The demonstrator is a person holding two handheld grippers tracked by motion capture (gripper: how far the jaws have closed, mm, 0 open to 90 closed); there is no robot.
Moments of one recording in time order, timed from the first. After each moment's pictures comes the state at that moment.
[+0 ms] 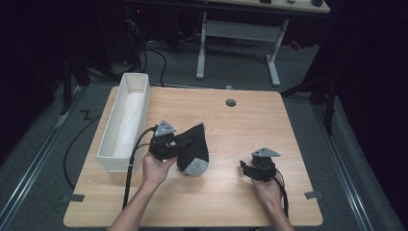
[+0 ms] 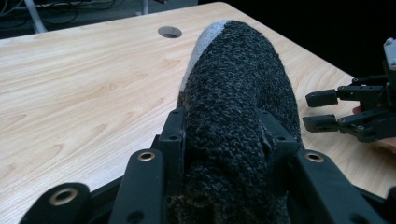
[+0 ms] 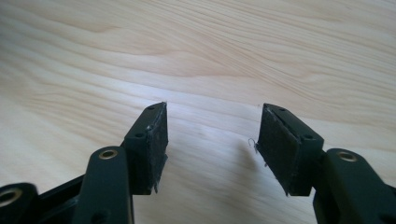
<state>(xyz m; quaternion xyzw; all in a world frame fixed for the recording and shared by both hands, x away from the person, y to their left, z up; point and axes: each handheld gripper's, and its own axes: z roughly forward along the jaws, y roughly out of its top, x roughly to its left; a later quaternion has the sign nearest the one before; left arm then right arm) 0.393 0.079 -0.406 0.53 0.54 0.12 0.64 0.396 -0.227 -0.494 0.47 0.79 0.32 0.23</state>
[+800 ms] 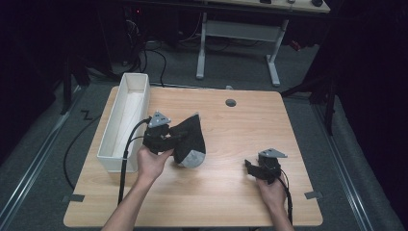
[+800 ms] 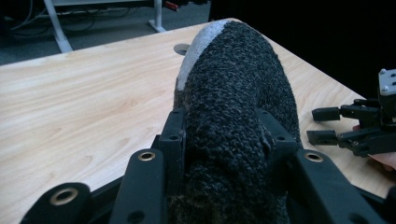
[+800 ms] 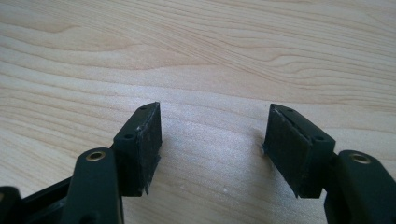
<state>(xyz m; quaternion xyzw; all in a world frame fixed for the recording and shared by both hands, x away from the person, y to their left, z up) 0.398 0.089 -0.373 0.52 0.54 0.15 0.64 0.401 -0.246 -0.505 0.49 0.77 0.33 0.23</state>
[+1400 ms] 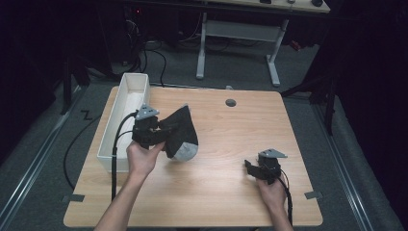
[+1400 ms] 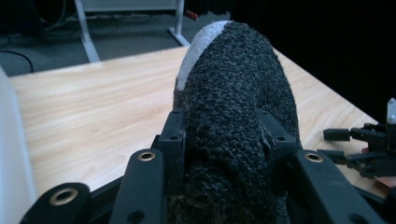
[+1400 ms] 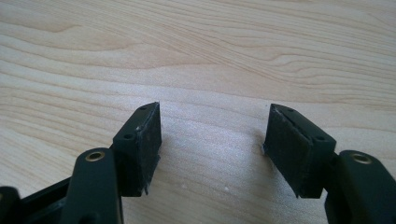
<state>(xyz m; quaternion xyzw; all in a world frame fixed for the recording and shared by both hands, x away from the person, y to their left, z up) 0.394 0.115 -0.343 0.49 0.57 0.17 0.64 0.401 -0.245 -0.505 0.49 0.77 0.33 0.23</state>
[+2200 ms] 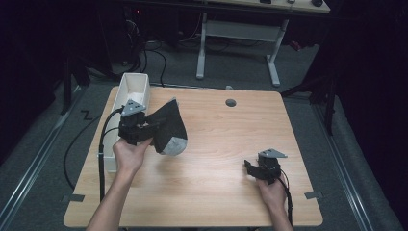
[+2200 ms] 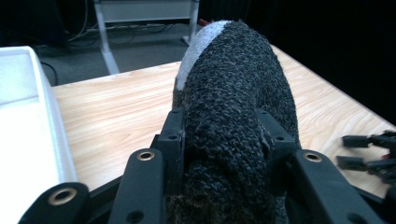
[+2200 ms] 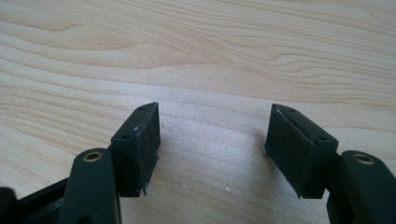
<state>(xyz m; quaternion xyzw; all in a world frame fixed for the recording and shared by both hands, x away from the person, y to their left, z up) 0.394 0.138 -0.334 0.48 0.56 0.21 0.64 0.400 -0.245 -0.505 0.49 0.77 0.33 0.22</state>
